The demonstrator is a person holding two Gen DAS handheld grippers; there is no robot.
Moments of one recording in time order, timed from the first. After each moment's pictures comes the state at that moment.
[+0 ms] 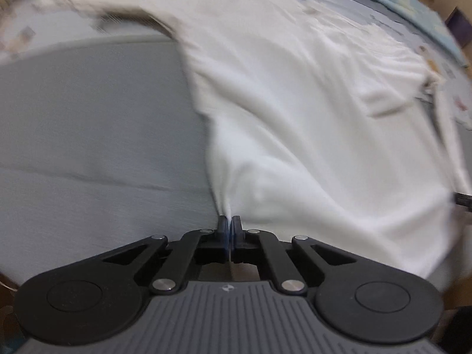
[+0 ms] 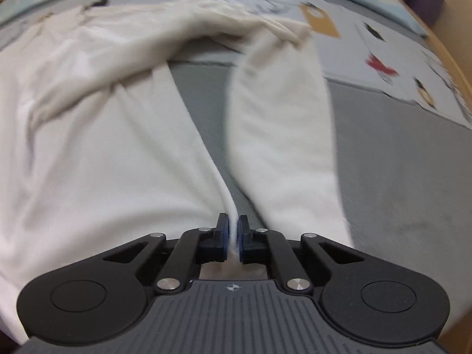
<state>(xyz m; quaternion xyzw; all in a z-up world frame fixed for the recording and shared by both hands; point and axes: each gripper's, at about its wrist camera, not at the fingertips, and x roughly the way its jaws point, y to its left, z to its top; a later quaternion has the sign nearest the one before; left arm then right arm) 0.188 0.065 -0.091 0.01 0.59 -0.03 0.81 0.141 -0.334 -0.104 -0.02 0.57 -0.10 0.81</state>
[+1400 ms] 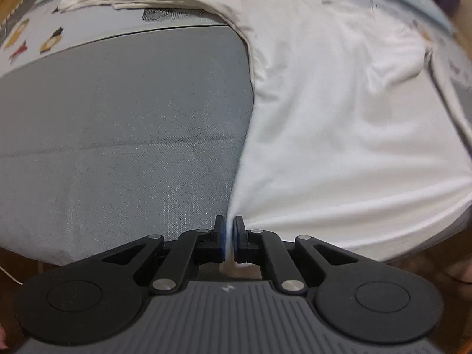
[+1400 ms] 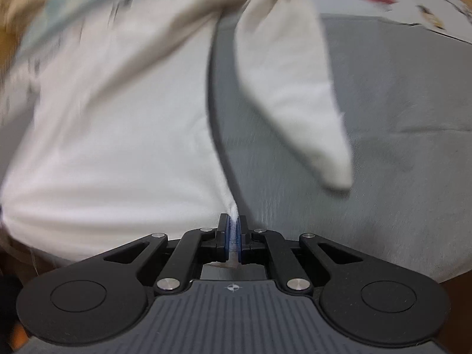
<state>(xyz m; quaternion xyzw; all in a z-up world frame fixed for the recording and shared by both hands) 0.147 0.155 -0.066 0.06 0.60 -0.07 0.80 0.087 -0.355 -0.076 0.09 0.63 0.01 0.77</state>
